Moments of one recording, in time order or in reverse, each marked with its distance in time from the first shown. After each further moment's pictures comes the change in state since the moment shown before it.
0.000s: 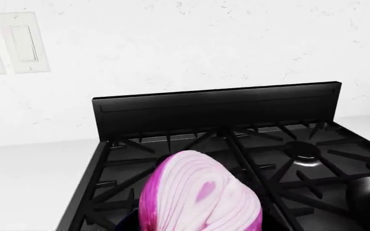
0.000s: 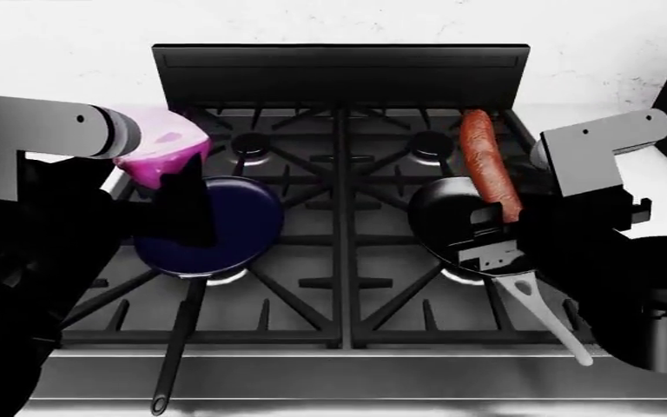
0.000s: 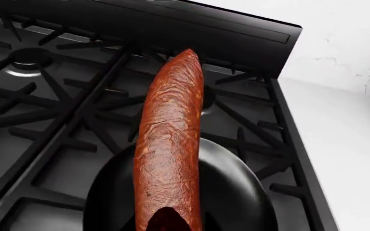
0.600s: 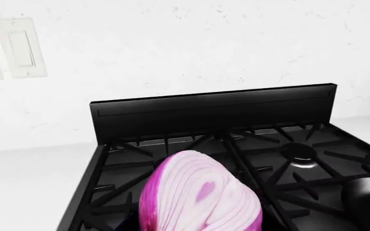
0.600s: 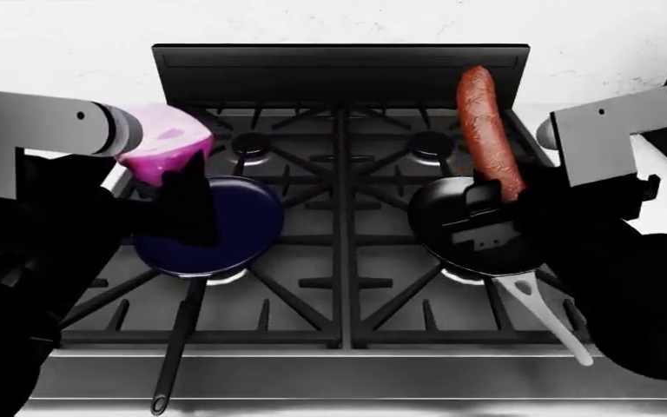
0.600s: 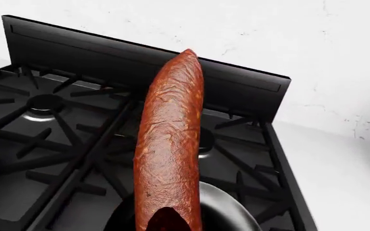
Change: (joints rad) left arm -0.022 0.007 0.002 0.007 -0.017 -0.012 -0.014; right arm -0.006 -0.011 0.034 -0.098 -0.093 -0.065 -0.010
